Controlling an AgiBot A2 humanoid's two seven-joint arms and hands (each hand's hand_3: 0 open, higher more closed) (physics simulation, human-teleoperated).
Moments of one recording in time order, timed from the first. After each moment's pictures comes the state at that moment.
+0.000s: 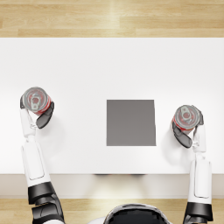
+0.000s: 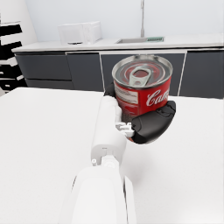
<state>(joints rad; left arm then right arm) 0.56 1.25 -0.15 -1.06 1.47 -0.03 0.00 0.27 -1.37 -0.07 1.41 1.42 0.08 0.01</state>
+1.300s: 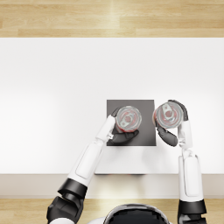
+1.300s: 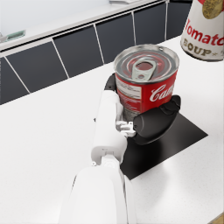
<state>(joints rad) 0.60 1.48 0.57 -1.03 1.38 -0.05 -0.14 0.35 -1.43 0.07 1.62 1.42 0.04 0.01</state>
